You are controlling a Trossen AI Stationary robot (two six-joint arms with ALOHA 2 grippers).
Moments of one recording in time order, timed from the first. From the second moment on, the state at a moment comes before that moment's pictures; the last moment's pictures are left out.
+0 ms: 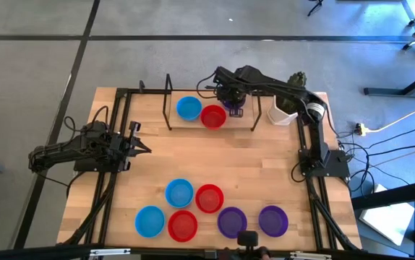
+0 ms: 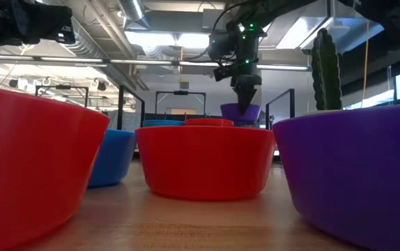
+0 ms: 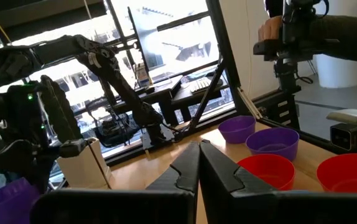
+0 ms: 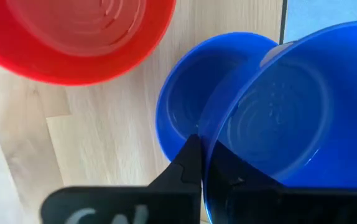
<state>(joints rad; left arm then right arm) 0.22 0.01 0.14 -0.01 0.44 0.28 -0.53 1.97 1.88 -1.21 0.20 -0.51</state>
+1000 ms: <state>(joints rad) 0.22 0.01 0.14 -0.01 0.44 0.28 -0.53 1.99 1.88 -1.20 0.13 -0.46</state>
